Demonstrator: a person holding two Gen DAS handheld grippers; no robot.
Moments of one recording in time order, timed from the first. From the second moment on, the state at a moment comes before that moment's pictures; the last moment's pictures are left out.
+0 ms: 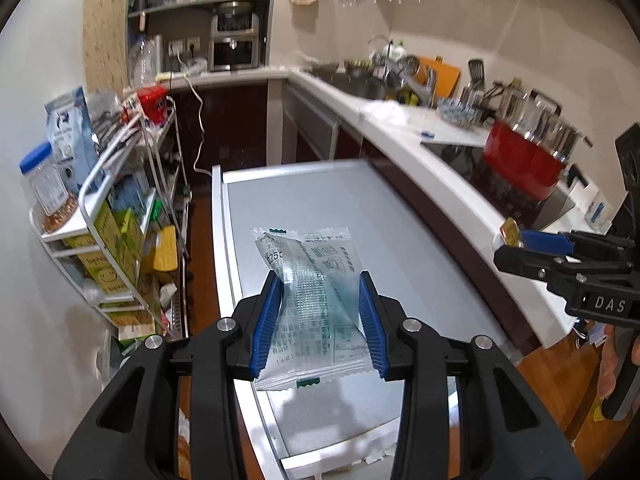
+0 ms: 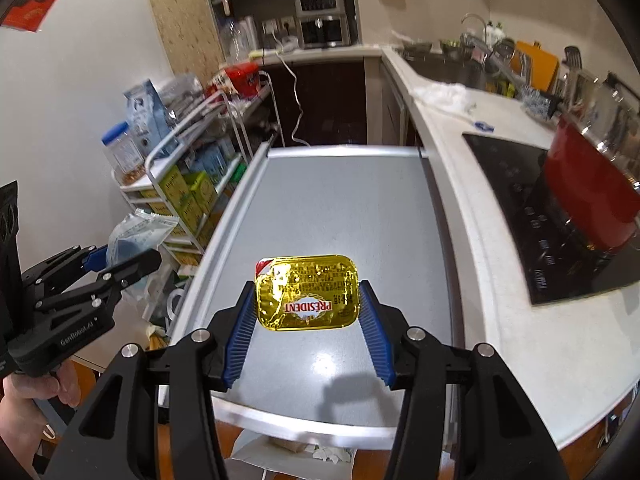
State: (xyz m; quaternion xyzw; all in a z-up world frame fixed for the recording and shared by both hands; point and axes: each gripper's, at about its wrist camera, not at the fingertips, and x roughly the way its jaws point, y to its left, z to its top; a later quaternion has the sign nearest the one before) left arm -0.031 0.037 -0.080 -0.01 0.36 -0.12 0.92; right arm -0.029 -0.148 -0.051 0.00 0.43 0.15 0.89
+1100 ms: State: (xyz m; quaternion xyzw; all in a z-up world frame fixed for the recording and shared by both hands) left arm -0.146 0.036 -0.063 0.01 0.38 -0.17 0.91; right arm -0.150 -0.164 -0.046 0.01 0.48 0.18 0.86
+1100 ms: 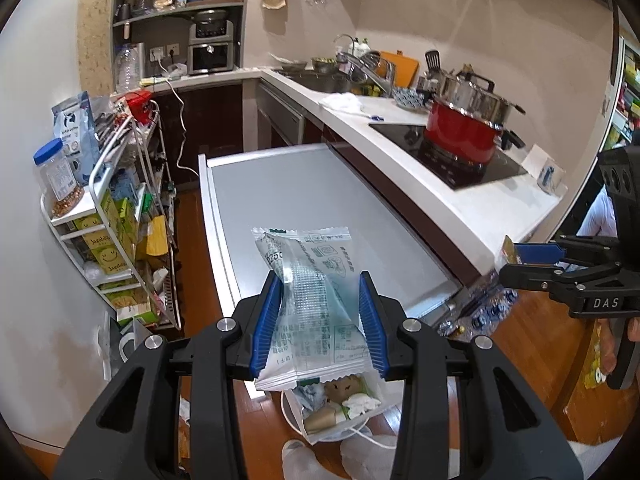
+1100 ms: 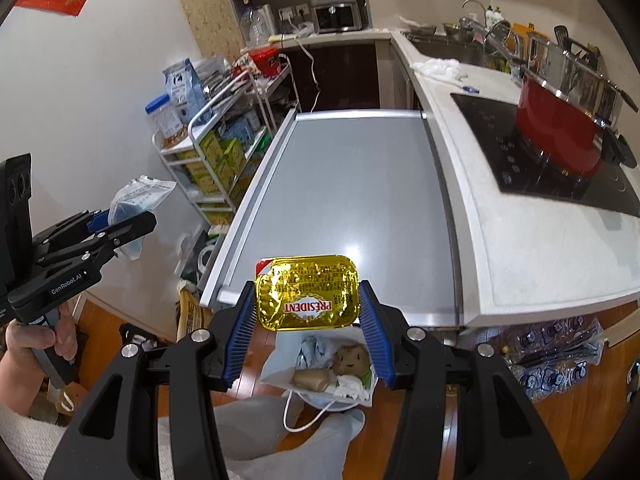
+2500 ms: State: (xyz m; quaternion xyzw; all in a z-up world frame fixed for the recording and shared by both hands) left arm -0.129 -0.008 -0.250 0.06 0.58 -0.23 0.78; right arm -0.123 -0.141 -0.242 0.00 0.65 0.17 0.75
